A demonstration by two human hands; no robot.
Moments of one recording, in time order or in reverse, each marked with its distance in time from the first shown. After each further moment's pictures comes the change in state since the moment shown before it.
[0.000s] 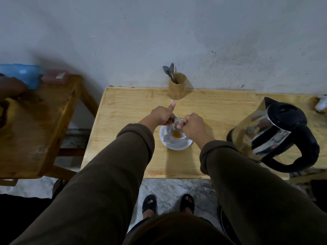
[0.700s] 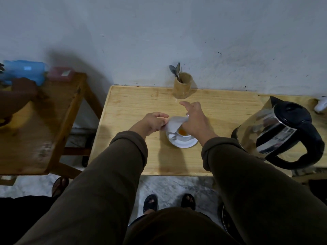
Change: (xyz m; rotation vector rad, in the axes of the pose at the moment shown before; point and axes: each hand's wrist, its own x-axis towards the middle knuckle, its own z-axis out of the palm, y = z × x) left_hand -0.020 -0.051 -0.027 -0.454 -0.033 -0.061; right_hand -0.023 -0.026 -0.002 -0.223 0.029 -0.205
